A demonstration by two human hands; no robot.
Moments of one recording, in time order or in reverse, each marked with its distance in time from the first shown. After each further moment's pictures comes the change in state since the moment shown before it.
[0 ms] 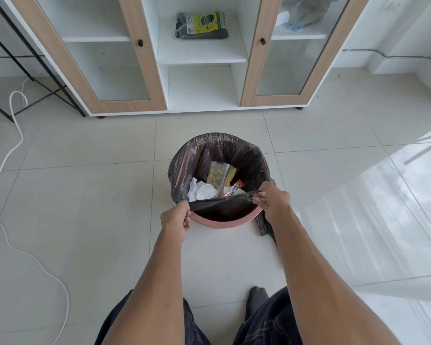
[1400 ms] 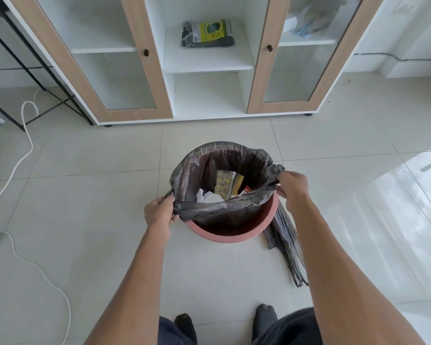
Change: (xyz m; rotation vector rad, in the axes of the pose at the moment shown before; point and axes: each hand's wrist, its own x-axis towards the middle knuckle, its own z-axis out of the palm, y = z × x) left_hand 0.013 0.047 -0.016 0.056 0.089 0.308; right_hand 0.055 -0.050 0.012 -0.371 -0.002 -0.344
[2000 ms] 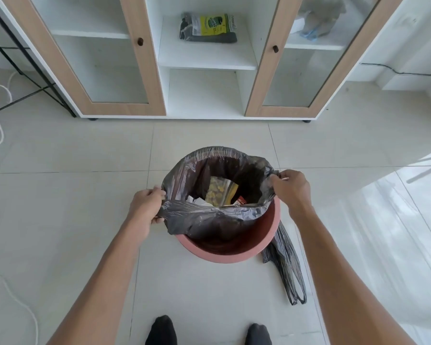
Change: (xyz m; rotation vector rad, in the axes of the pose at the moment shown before) left_hand 0.042 0.034 0.008 0.271 -0.129 0.076; right_hand 0.008 -0.026 0.017 -0.421 0.024 -0.252
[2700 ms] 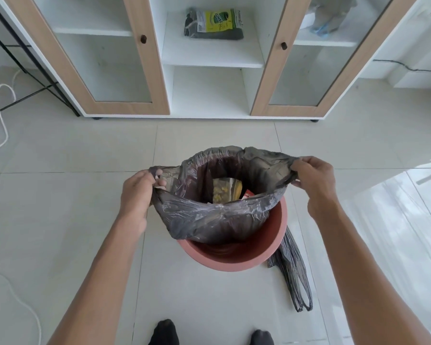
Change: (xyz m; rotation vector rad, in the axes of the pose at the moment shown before) left_hand 0.001 0.033 -0.012 -0.370 -0.033 0.154; right_hand 0.002 -0.035 -0.027 0.501 0.030 0.005
